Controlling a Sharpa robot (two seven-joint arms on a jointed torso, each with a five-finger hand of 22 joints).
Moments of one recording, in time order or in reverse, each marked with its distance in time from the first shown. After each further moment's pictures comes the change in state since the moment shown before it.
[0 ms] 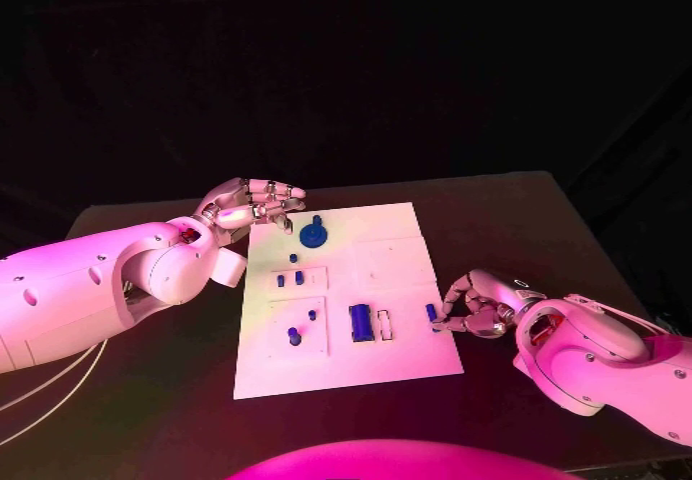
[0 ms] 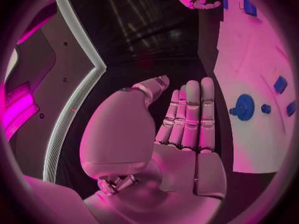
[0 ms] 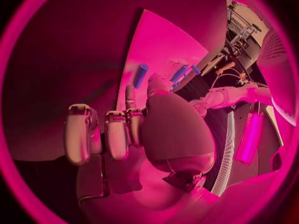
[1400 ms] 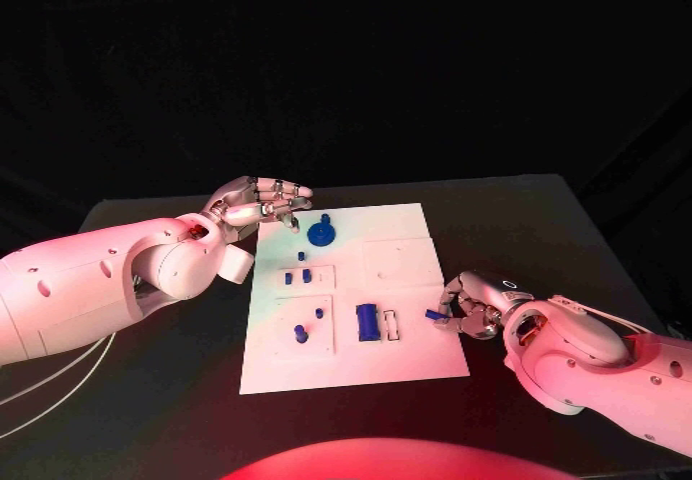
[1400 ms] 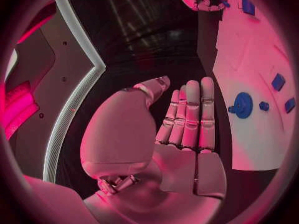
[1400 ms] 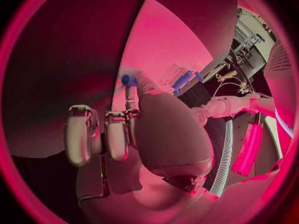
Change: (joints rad) left arm -0.002 -0.007 0.000 -0.003 0.003 0.001 -0.004; left_hand 0.009 0.009 0.000 0.000 0.000 0.000 0.000 0.000 0.000 -0.007 0.000 0.000 -0.001 0.000 0.000 0.000 0.000 0.000 0.011 -0.004 -0.008 -0.005; right arm -0.016 0.082 0.009 -0.047 -0.090 0.032 -0.060; right_hand 0.207 0.006 0.170 -0.035 -0.002 0.027 -0.020 -0.012 0.027 -0.002 -0.016 0.012 0.002 0.000 -0.007 0.012 0.000 0.000 0.000 -0.008 0.020 0.000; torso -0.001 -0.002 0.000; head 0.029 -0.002
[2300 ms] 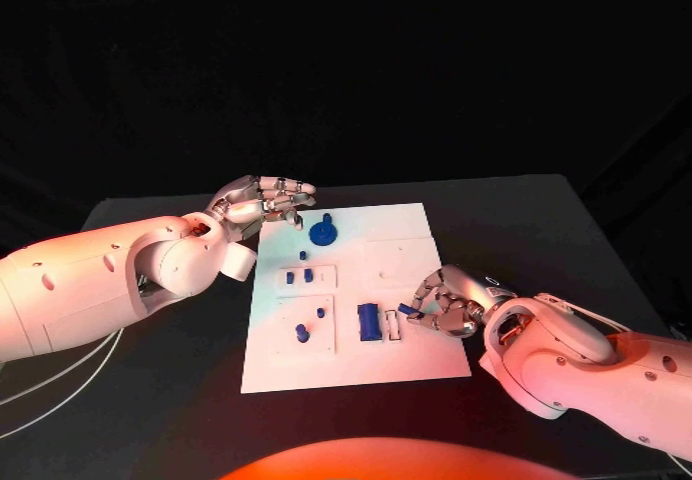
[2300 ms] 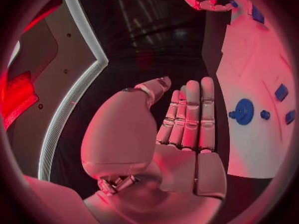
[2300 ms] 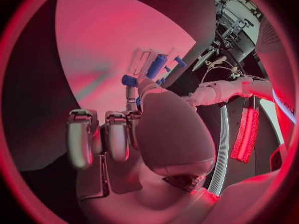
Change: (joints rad) left arm 0.000 0.006 0.000 -0.008 0.072 0.043 0.007; left_hand 0.013 0.006 -0.001 -0.005 0.005 -0.007 0.000 0.000 0.000 0.000 0.000 0.000 -0.002 0.000 0.000 0.000 0.000 0.000 0.004 -0.004 -0.004 -0.003; right arm 0.034 0.049 -0.004 0.080 0.119 -0.076 -0.004; right_hand -0.071 0.009 0.091 0.025 0.001 0.022 -0.004 -0.010 -0.003 0.000 -0.007 0.050 -0.002 0.000 -0.007 0.026 0.000 0.000 0.000 -0.007 0.090 0.000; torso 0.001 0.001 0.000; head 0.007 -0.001
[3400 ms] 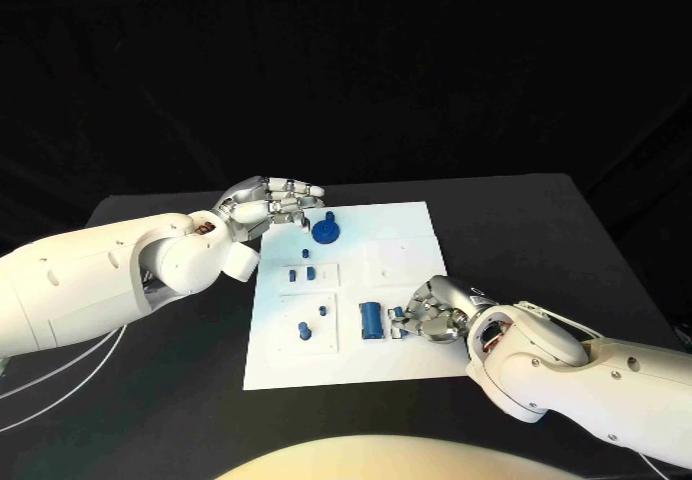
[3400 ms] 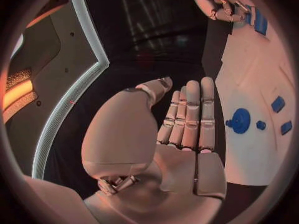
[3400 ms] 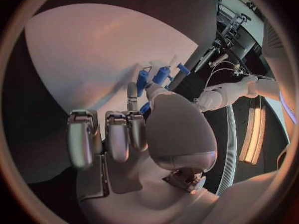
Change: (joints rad) left arm 0.000 -0.001 0.000 0.004 -0.007 0.067 -0.024; left_hand 0.010 0.008 0.008 -0.002 0.000 -0.018 0.004 0.000 -0.004 -0.020 0.006 0.000 -0.007 -0.011 0.011 0.000 -0.004 0.000 0.000 0.000 -0.004 -0.001; right arm -0.039 0.079 0.000 -0.058 0.034 0.015 -0.047; right_hand -0.183 0.010 0.033 0.008 -0.002 0.039 -0.014 0.014 0.009 0.000 0.000 0.005 0.000 0.000 0.000 0.005 0.001 0.000 0.000 0.000 0.004 0.000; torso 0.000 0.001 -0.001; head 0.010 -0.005
